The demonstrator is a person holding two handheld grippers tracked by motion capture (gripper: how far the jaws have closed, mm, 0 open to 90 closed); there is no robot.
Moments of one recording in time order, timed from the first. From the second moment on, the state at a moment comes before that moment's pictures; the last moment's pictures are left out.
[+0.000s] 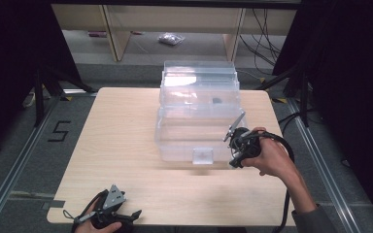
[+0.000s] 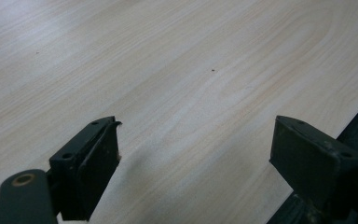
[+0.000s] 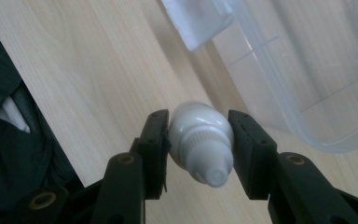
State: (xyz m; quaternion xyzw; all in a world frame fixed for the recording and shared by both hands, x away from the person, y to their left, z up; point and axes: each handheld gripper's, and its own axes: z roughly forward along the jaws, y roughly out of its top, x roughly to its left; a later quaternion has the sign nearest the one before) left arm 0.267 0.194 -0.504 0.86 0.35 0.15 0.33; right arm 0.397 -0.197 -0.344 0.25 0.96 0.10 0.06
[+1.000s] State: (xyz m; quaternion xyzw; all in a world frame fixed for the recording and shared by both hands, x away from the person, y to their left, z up) left arm 0.266 0.193 -0.505 0.86 0.36 0.15 0.34; right arm 0.465 -0.188 -0.310 0.29 0.95 0.10 0.06
